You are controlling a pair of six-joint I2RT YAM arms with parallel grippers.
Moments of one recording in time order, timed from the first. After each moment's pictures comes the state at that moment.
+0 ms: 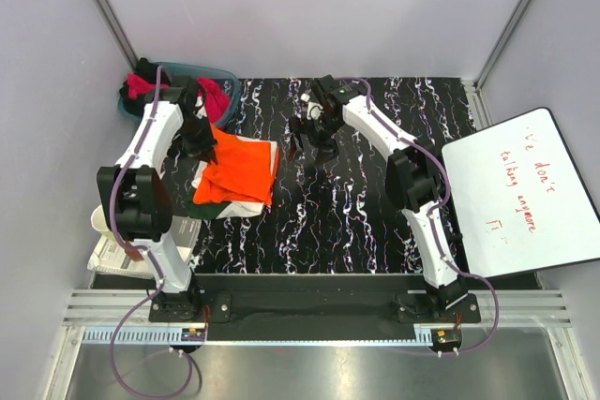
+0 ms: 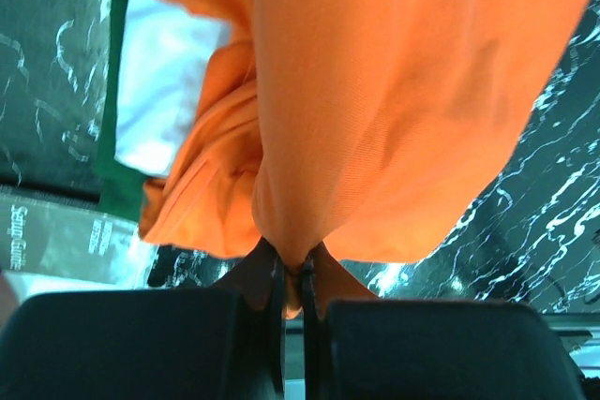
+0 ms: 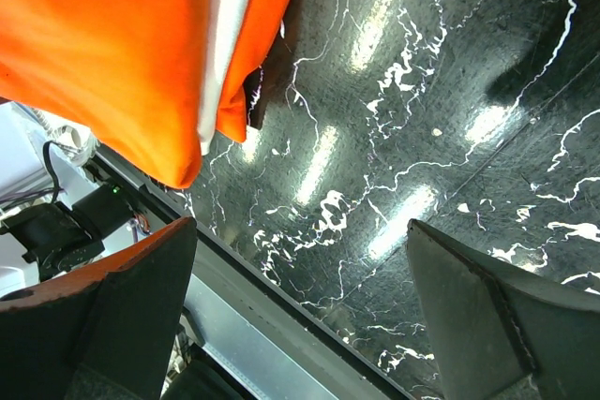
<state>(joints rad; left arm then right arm) -0.02 1.81 1.65 -1.16 0.13 -0.37 0.52 2.38 2.23 -1.11 -0.55 0.32</state>
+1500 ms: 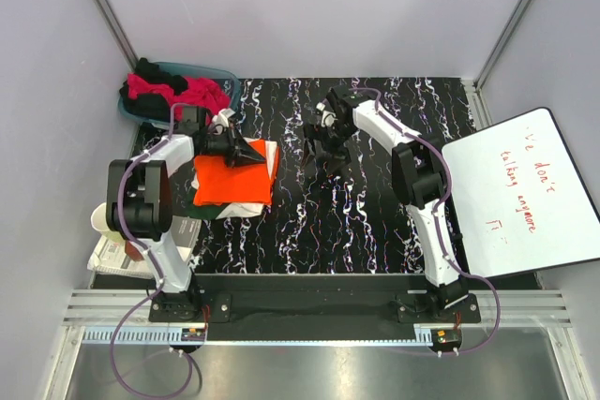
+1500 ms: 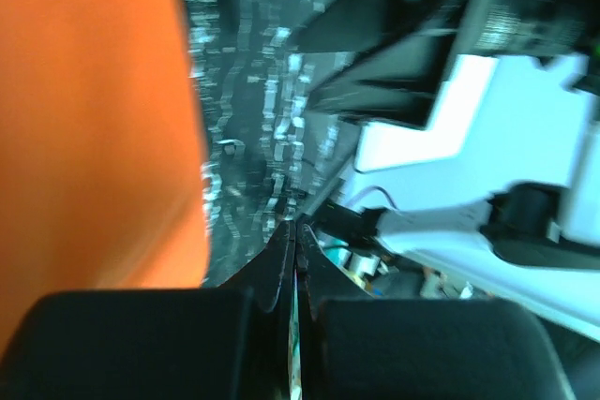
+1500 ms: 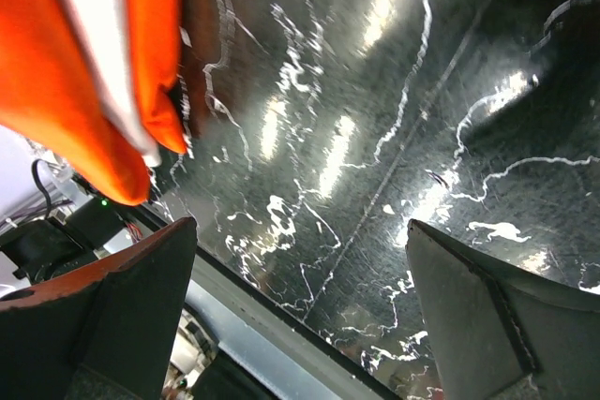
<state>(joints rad) -0.02 1.81 1.19 -0.41 1.03 -0.61 0.45 2.38 2.08 -1.04 -0.57 0.32</state>
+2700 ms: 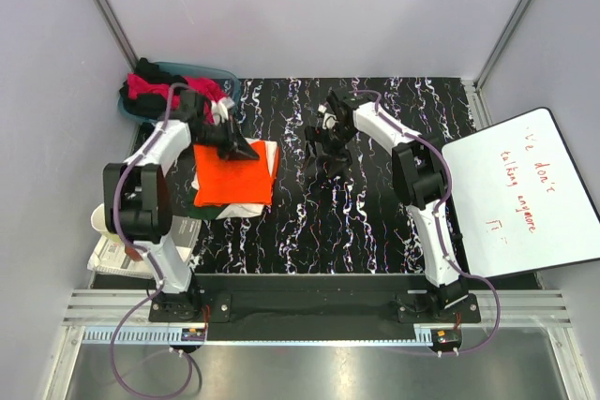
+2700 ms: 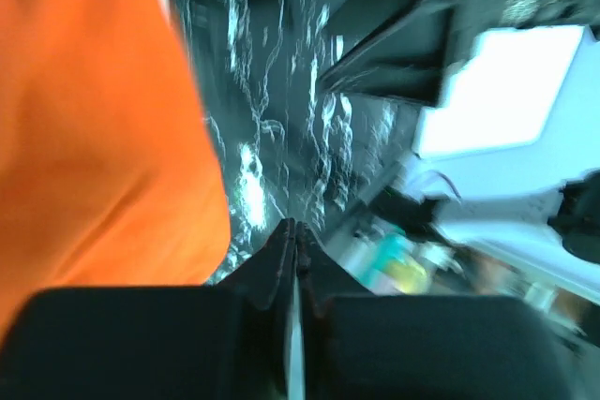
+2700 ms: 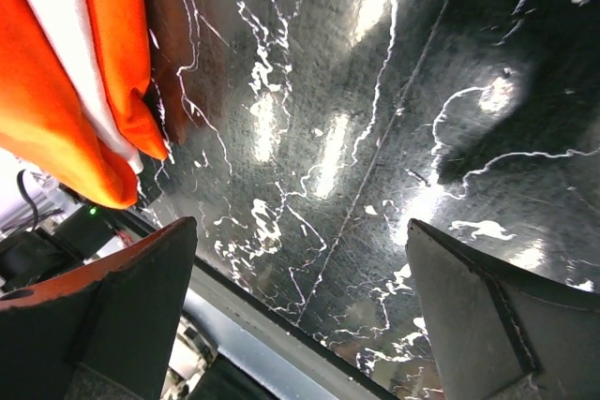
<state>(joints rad) -0.03 1.81 1.33 -0.68 0.92 -0.37 0.45 2.36 2.02 -1.01 -0.55 0.33</state>
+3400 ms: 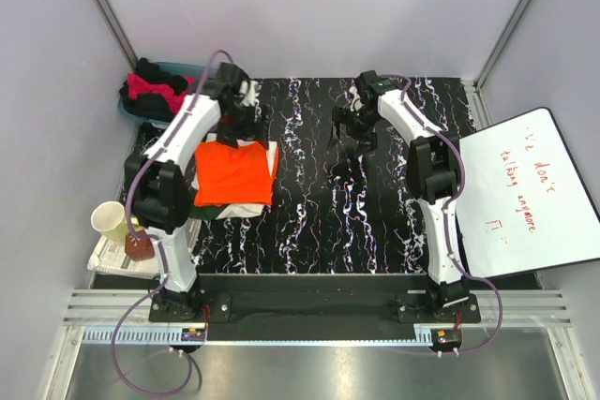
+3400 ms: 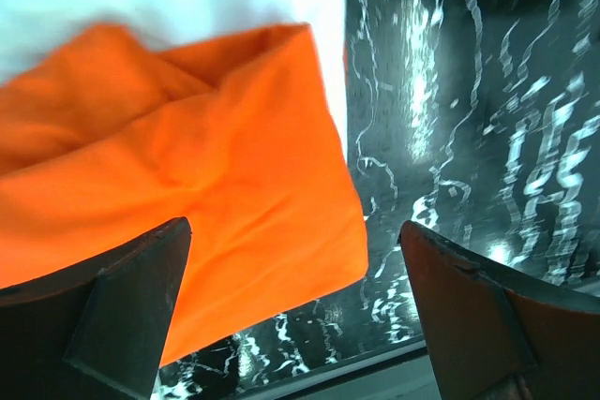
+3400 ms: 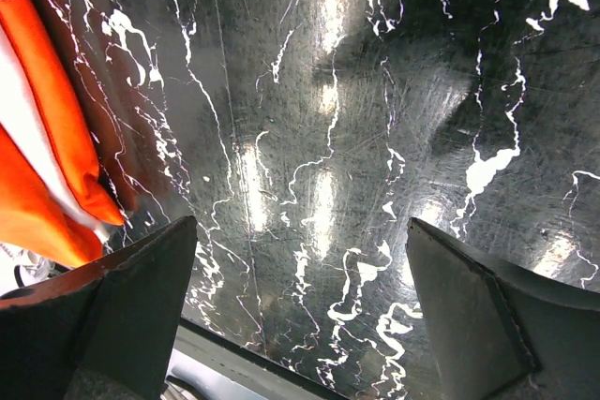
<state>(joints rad) -0.21 1.90 1.79 -1.04 0.21 -0.17 0.30 2.36 2.11 -1.04 -0.38 0.35</state>
